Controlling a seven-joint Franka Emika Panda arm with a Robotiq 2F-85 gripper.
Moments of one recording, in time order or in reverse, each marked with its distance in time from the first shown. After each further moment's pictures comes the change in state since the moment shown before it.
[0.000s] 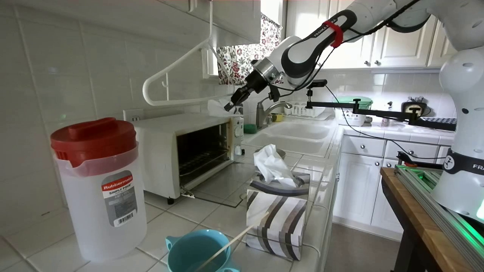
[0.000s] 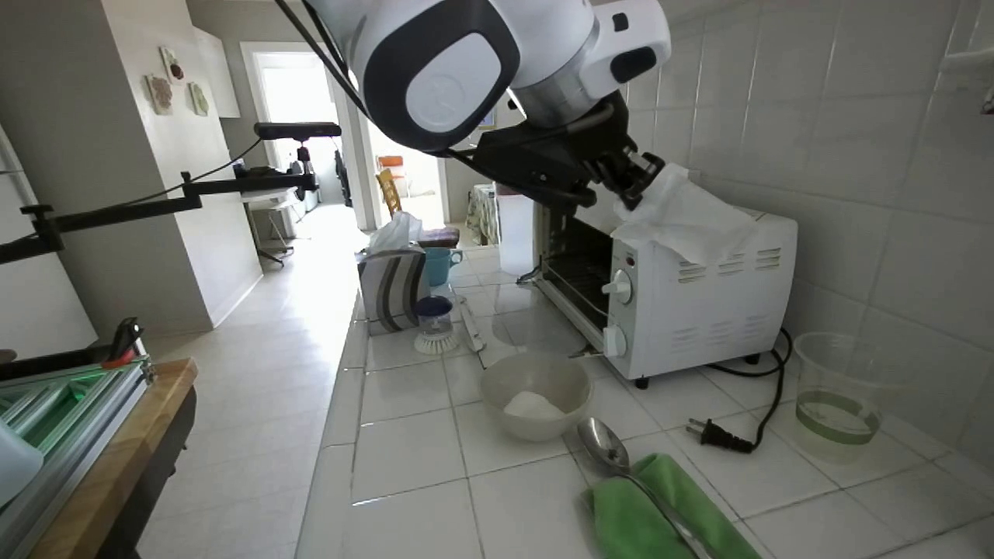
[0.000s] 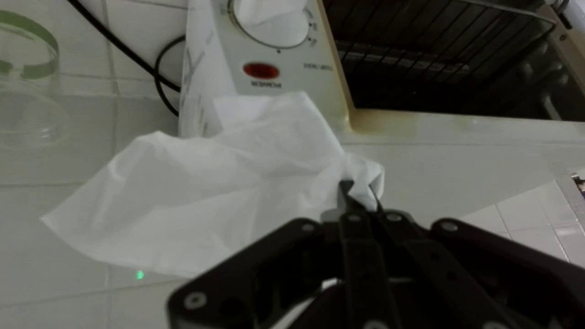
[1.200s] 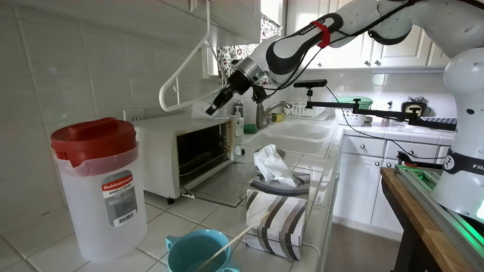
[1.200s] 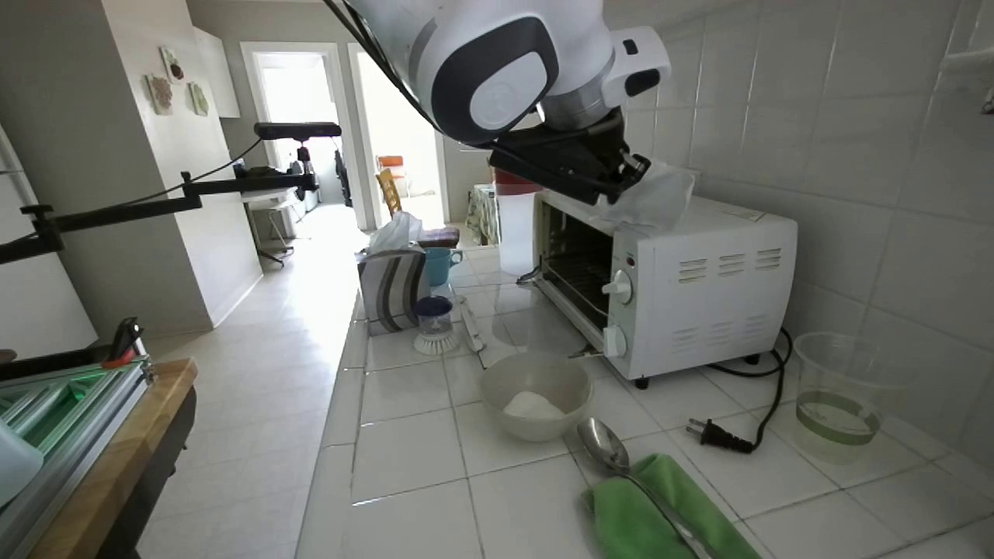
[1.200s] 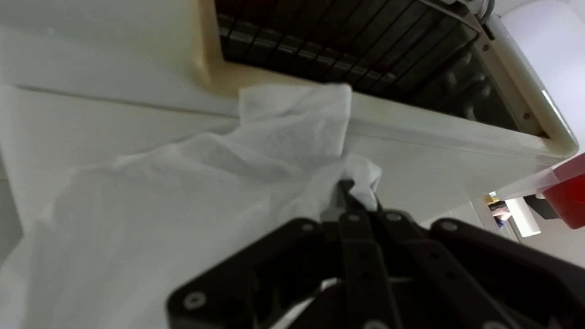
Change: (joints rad) arm 0.147 -0.132 0.003 0.160 -0.039 -0.167 -0.068
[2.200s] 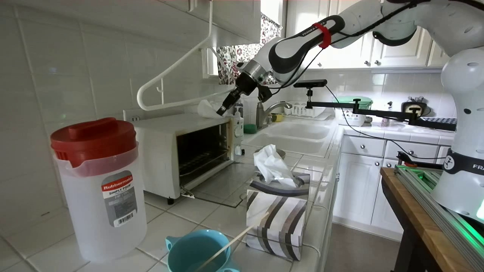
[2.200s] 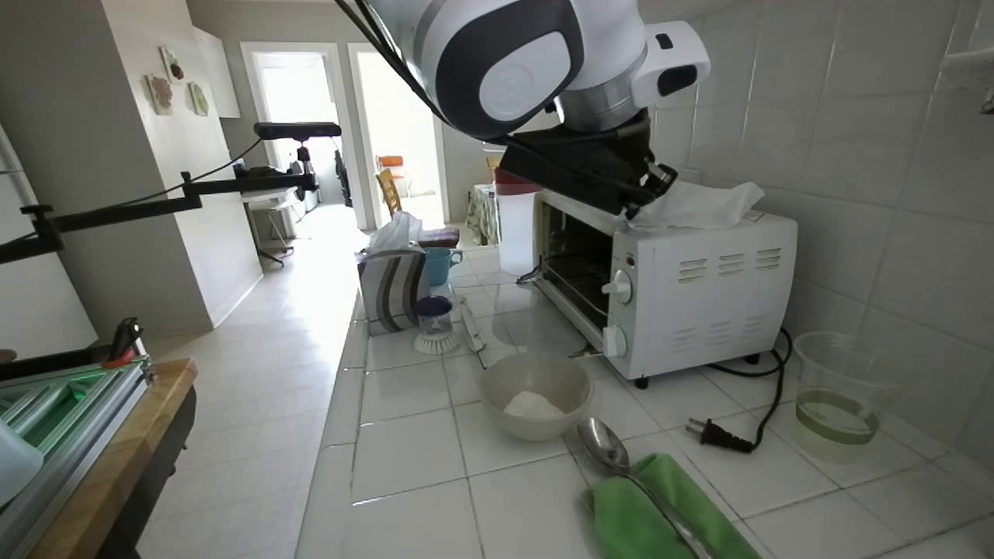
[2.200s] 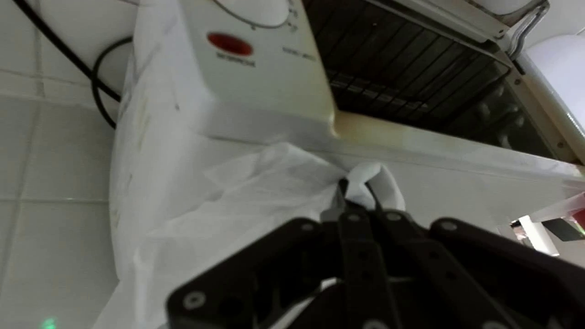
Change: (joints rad) arm -0.082 -0.007 0.011 0.020 -0.017 -0.104 -0.034
